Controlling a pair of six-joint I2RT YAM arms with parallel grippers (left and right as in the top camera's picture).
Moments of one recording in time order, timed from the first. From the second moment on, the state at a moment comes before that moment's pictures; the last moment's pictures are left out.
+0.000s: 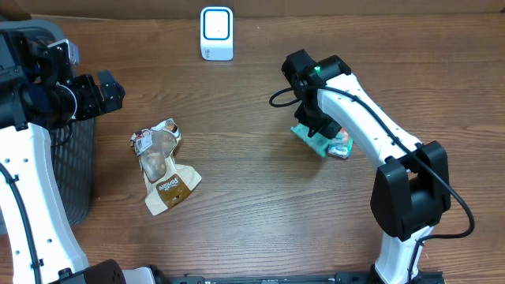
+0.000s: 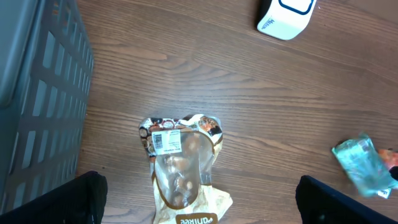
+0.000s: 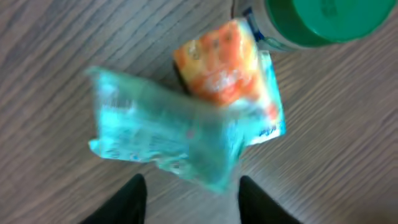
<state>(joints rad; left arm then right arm) 0.33 1.53 1.75 -1.27 0.30 -0.02 0.43 2.01 1.70 -1.31 0.29 1.03</state>
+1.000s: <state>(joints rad) 0.33 1.53 1.75 -1.27 0.30 -0.02 0.58 2.01 1.55 -0.88 -0.11 0.53</state>
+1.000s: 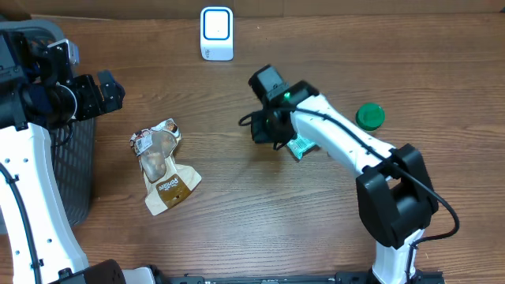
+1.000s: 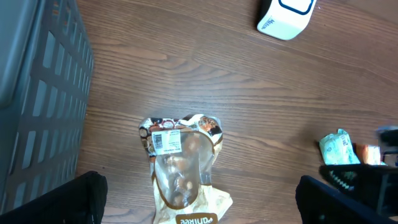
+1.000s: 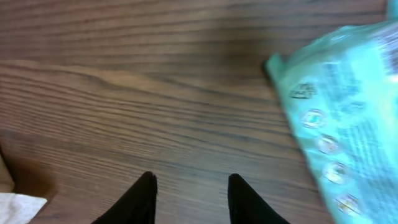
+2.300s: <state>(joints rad) 0.33 1.53 1.75 -1.27 0.30 -0.02 0.29 2.04 1.48 -0.94 -0.13 0.62</state>
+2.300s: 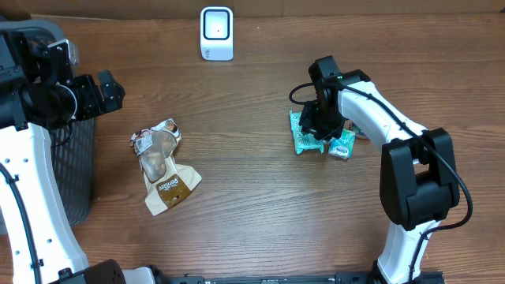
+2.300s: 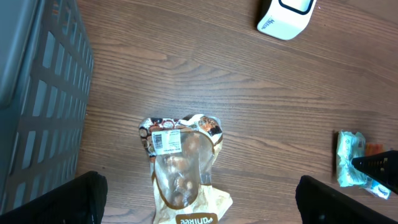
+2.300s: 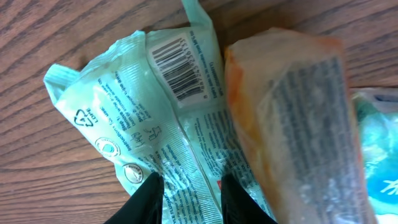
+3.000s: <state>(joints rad) 0.33 1.53 1.75 -1.27 0.30 -0.02 0.26 2.04 1.48 -0.98 0.02 0.54</state>
